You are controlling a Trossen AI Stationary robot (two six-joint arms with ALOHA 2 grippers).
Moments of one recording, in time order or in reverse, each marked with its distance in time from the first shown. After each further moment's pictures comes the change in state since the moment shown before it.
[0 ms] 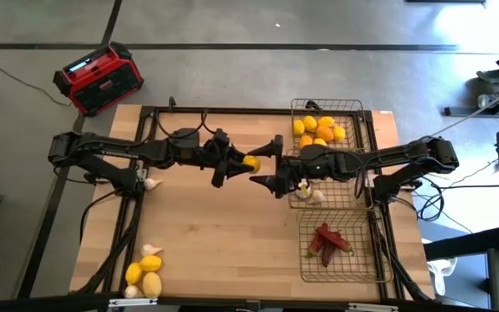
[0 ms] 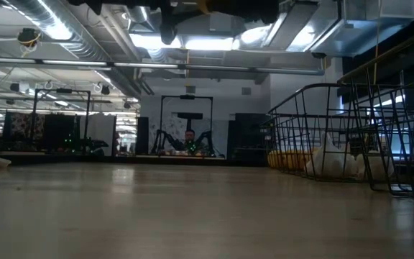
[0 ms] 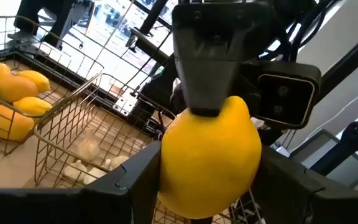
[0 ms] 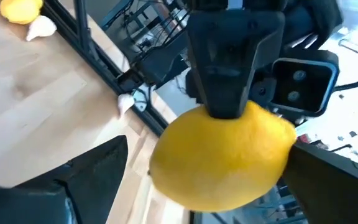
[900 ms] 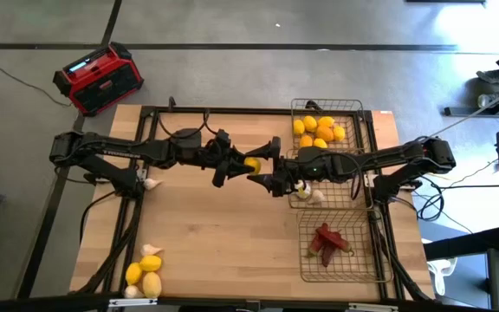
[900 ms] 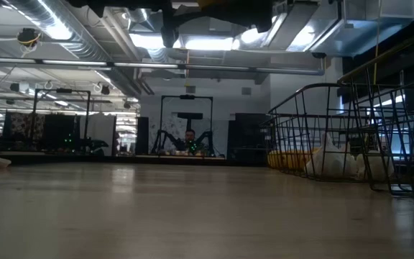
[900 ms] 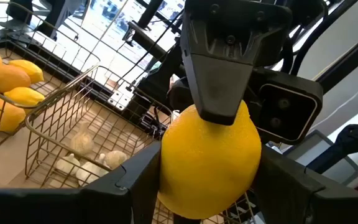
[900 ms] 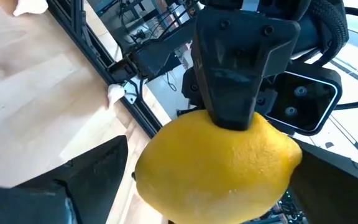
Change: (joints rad) left arm 0.005 0.015 0.000 0.013 0.028 -0.036; right arm 0.002 0.033 0.001 0.041 0.035 -0.114
